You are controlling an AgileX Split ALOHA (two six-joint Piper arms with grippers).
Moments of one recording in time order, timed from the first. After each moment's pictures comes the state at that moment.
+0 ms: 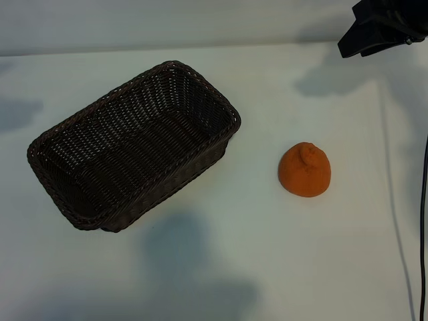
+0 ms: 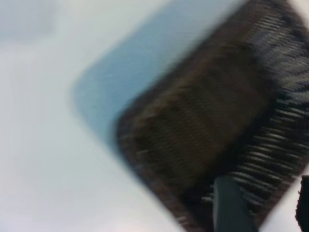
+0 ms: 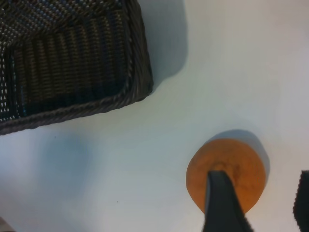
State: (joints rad) left arm 0.31 1.37 -1.34 -0.34 1.18 0.12; right arm -0.06 1.74 -1.56 0.59 1.17 -0.44
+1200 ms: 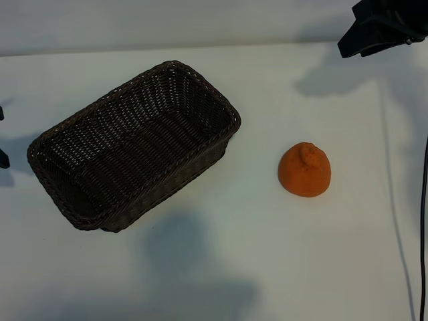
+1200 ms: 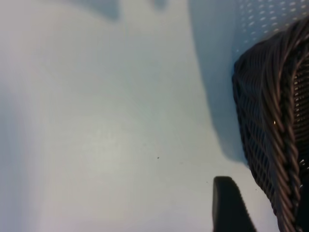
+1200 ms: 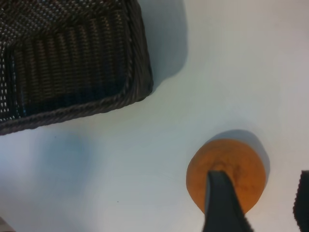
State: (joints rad) left arm 0.34 1.51 -1.02 -0.35 1.00 0.05; right arm -0.06 1.74 -1.56 0.59 1.17 -0.44
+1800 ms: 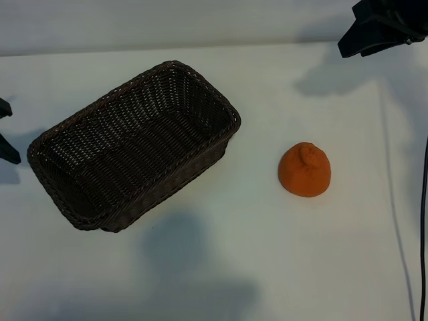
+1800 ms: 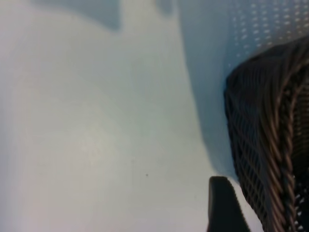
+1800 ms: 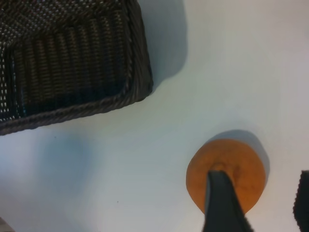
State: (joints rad) left arm 0.34 1.58 -1.02 -0.40 0.95 0.05; right arm -0.06 1.74 -1.56 0.59 1.17 -0.44
